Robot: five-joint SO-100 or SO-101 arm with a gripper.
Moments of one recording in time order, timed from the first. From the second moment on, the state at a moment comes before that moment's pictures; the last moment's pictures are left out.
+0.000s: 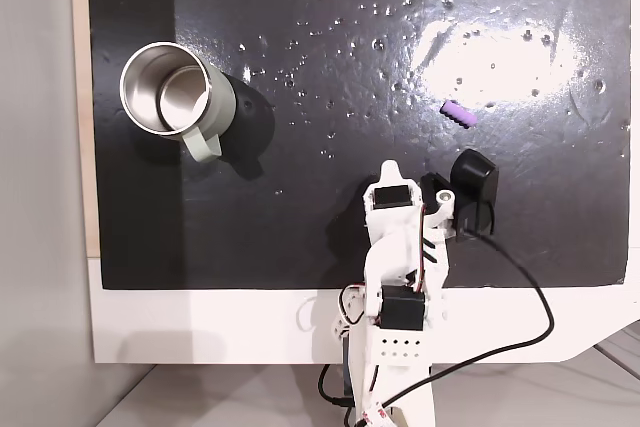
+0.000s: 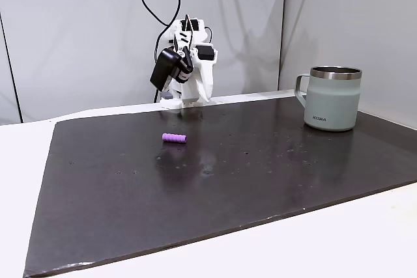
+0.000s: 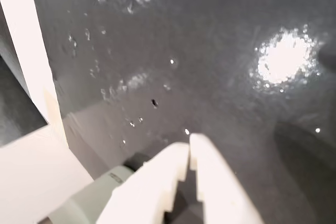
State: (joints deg) arm 3.9 170.9 162.8 50.4 -10.7
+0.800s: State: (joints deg) arm 9.3 102.5 115.0 54.4 8.9
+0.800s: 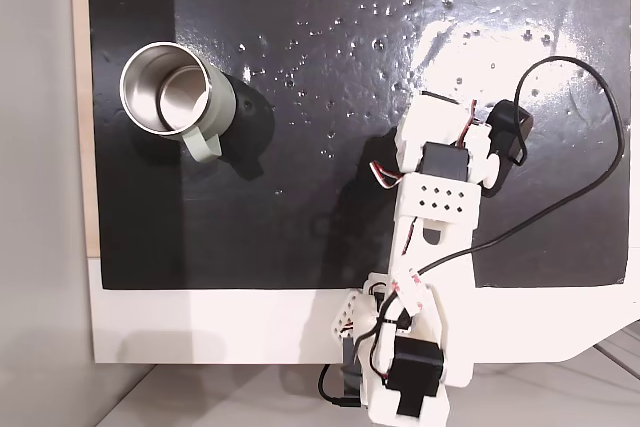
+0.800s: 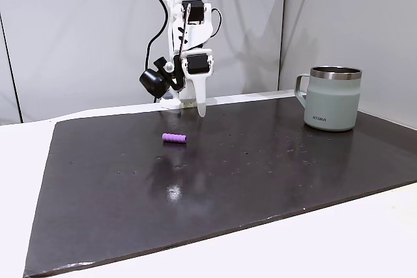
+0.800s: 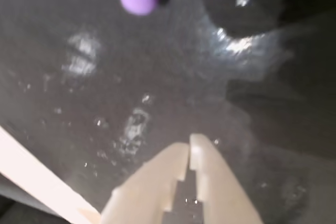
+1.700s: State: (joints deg) arm 19.7 78.7 91.0 67.9 5.8
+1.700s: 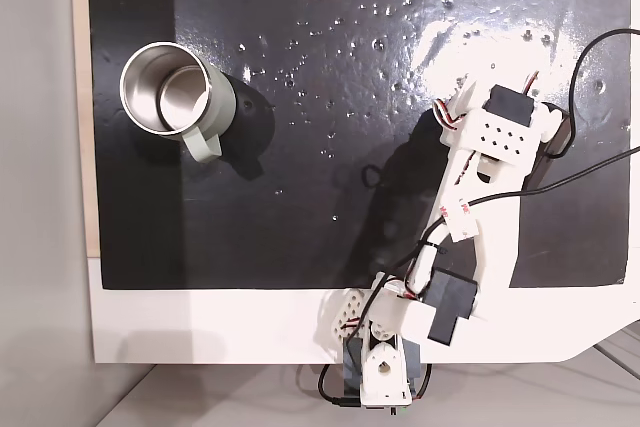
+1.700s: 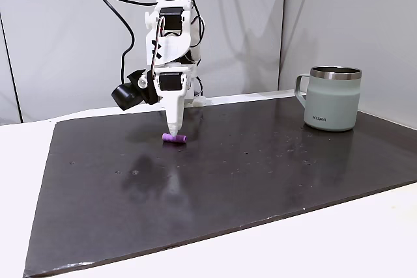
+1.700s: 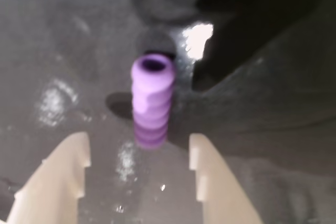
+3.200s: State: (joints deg) arm -28.2 92.7 67.6 79.5 13.8
